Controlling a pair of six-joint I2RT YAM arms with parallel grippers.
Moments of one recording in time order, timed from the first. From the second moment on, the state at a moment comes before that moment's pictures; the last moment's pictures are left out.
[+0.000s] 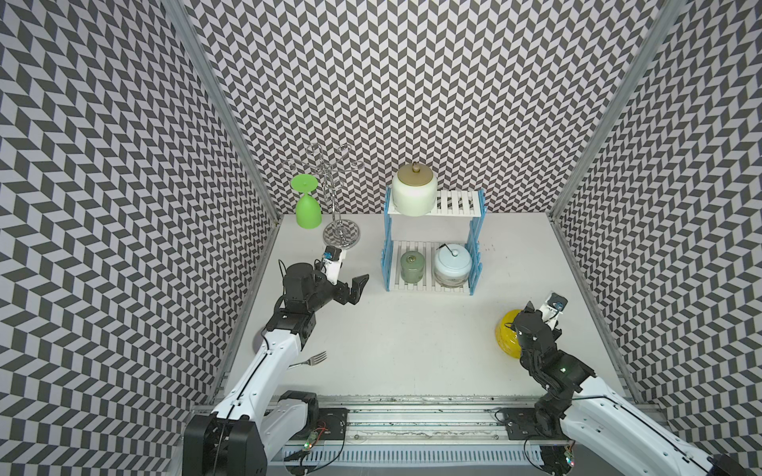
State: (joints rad) left arm -0.11 1.03 0.64 0.02 0.46 0.09; right arm 0.57 0.64 0.30 -0.19 0.93 0.61
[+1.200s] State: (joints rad) left arm -0.12 1.05 0.74 -0.05 0.43 0.12; right arm 0.56 0.55 0.53 0.01 0.63 0.02
